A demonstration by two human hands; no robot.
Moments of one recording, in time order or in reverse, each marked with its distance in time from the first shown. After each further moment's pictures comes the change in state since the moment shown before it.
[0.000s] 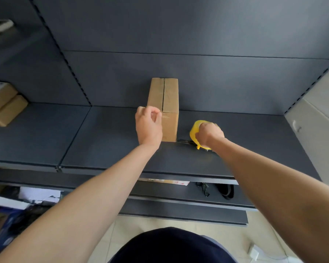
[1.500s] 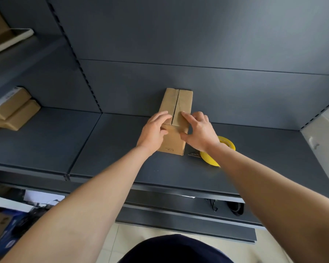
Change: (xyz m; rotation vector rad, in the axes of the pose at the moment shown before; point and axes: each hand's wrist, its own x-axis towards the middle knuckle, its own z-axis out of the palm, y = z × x) left_hand 0.053 -0.048 -0.011 0.149 -0.405 0.256; right_hand 0.023 -0.051 -0.008 0.273 0.346 -0.502
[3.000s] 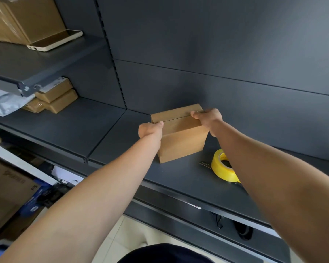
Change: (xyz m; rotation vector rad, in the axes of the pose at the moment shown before) left_hand 0.002 0.031 -0.025 -0.675 0.532 -1.046; right_hand 0.083 -0.013 -0.014 0.620 -0.167 0.558
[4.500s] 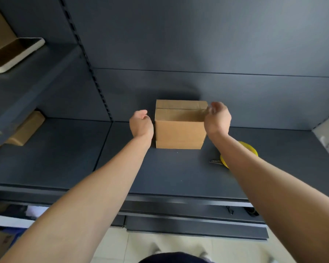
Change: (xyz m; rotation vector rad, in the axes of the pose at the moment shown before) left_hand 0.093 0.034 -0.018 0.049 -0.213 0.336; right_hand -0.048 -0.023 0.038 0.081 0.573 -0.092
